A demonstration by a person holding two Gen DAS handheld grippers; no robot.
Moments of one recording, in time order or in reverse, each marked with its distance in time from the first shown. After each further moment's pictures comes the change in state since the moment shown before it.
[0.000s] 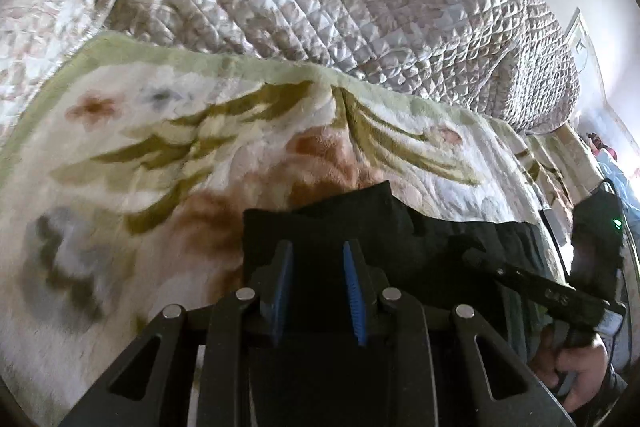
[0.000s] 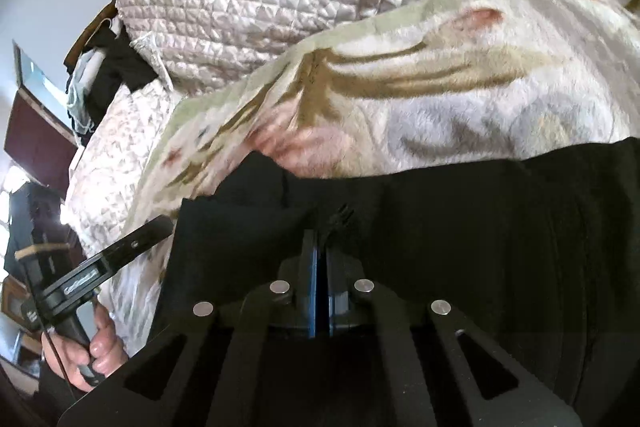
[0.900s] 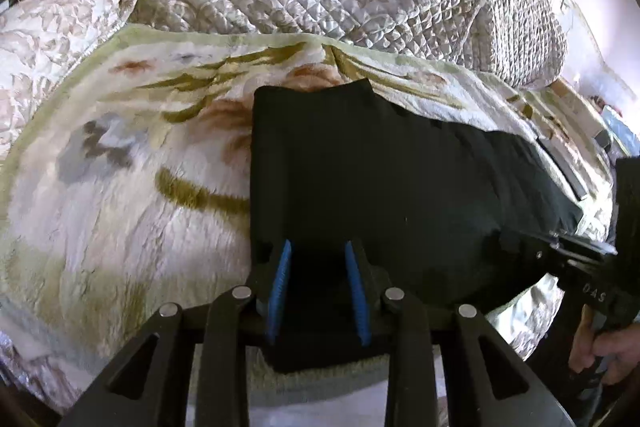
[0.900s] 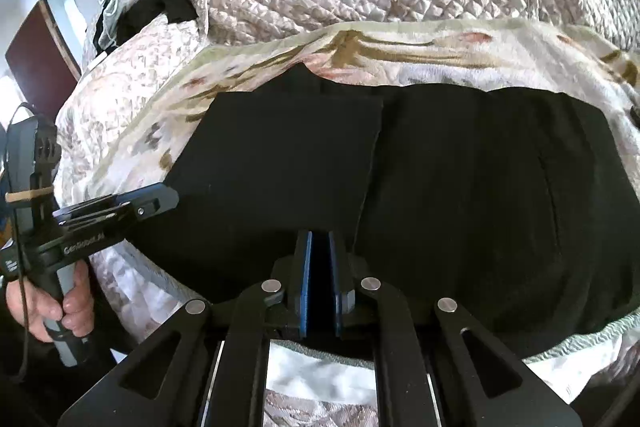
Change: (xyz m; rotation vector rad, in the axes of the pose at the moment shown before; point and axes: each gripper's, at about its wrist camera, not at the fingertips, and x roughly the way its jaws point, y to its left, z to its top) left arm -0.049 -0.022 -0.112 0.103 -0.049 0.089; right arm -0.049 0.035 -0.108 -0.271 -0.050 -0.130
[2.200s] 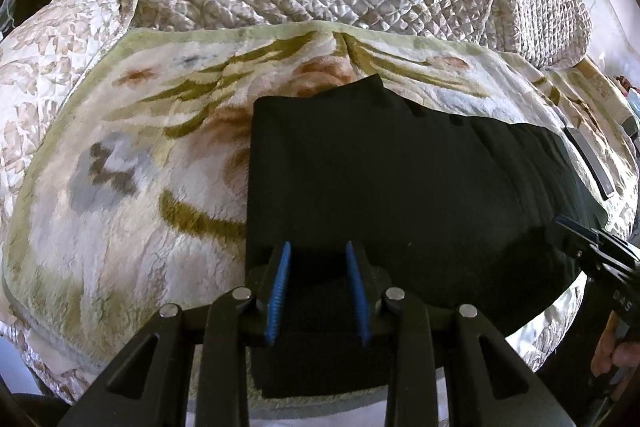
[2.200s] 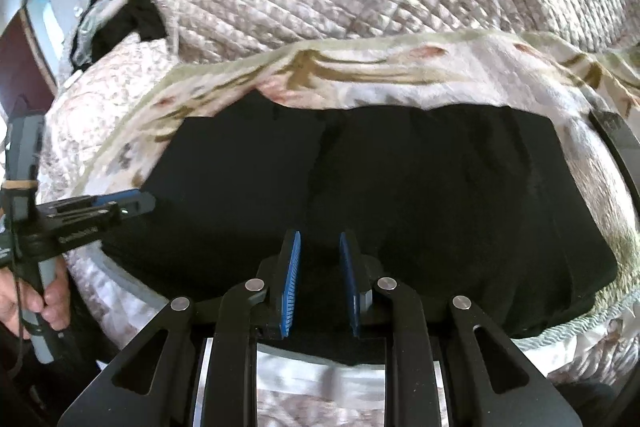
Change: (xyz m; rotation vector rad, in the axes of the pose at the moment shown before) left arm 0.013 -0.016 0.027 0.027 0.090 0.108; right arm -0.020 -0.033 0.009 0.047 -0.030 -0.105
